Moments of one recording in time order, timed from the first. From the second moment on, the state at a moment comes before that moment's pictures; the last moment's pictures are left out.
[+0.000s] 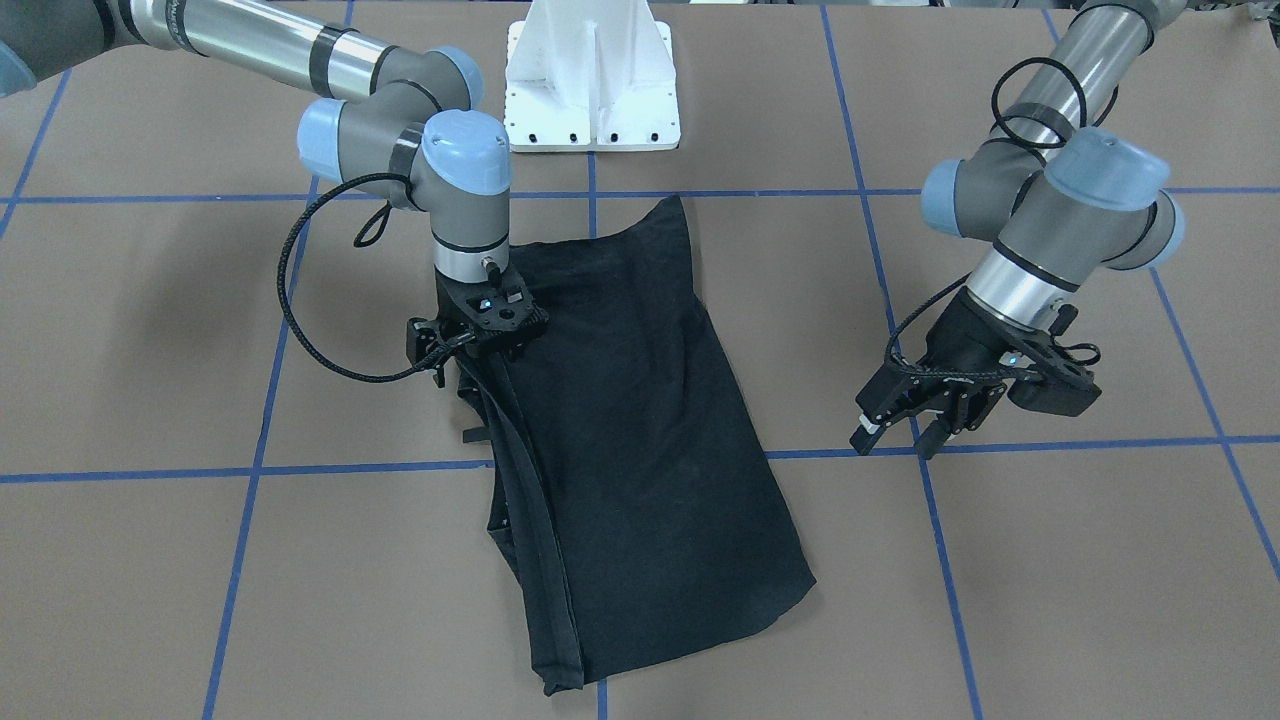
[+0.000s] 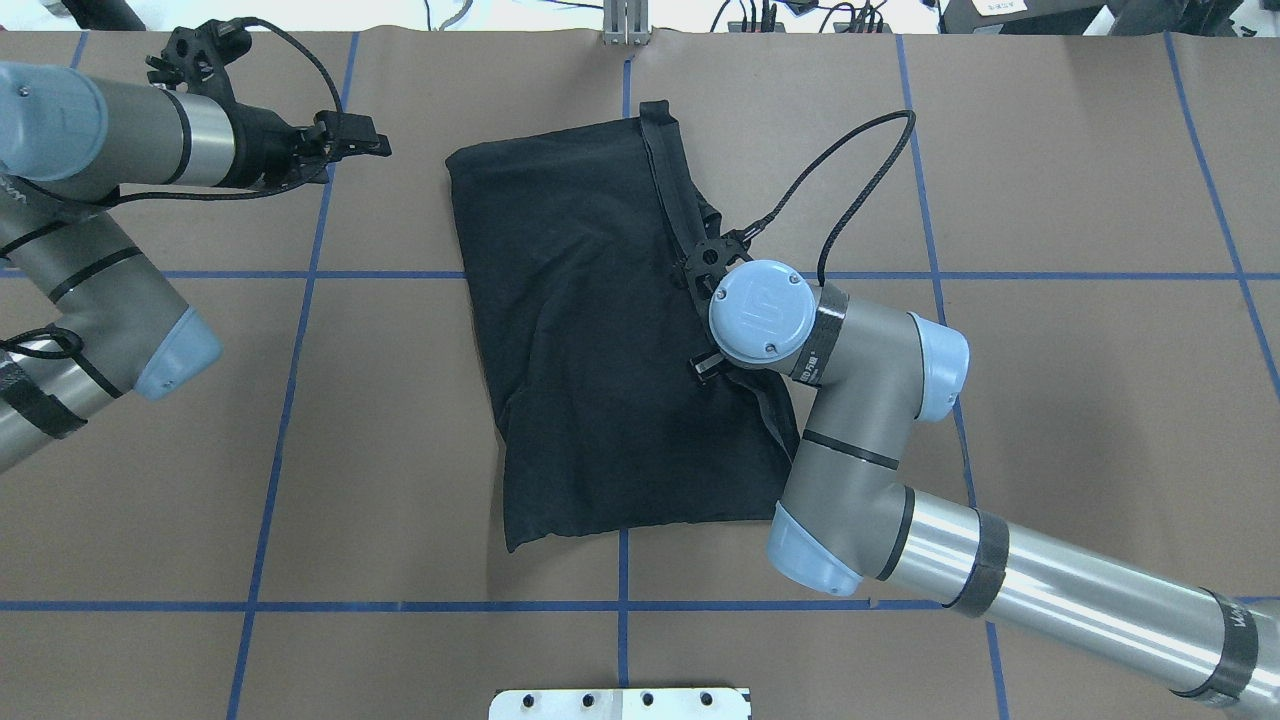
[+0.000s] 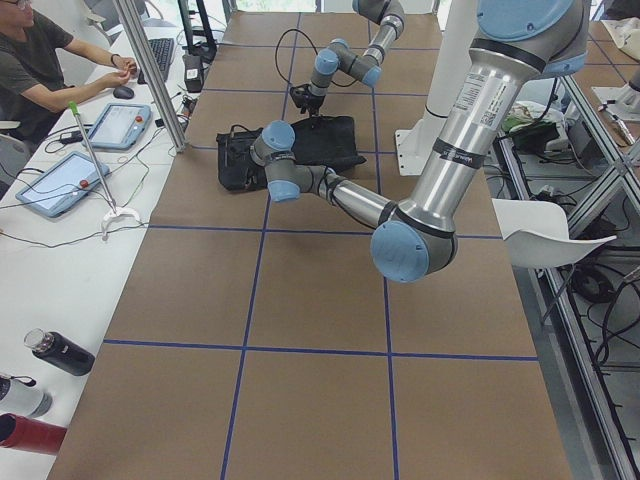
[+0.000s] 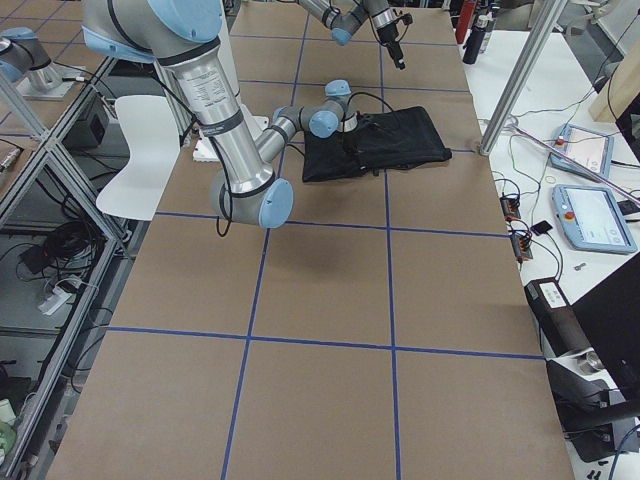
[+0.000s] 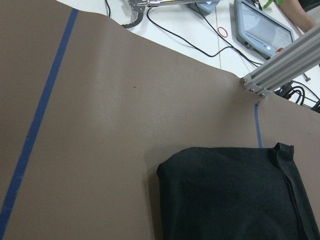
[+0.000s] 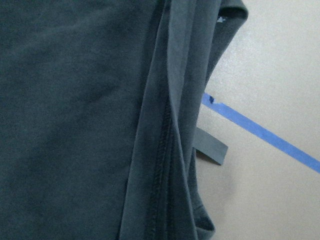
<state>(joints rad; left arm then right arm) -0.90 -1.99 -1.49 -2.50 -1.92 -1.35 0.50 -0.95 1.58 -1.51 1.59 0.70</state>
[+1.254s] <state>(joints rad) -0.90 -2.00 -1.49 -2.50 -1.92 -1.35 0.53 -0.96 1.56 -1.51 1.60 0.69</state>
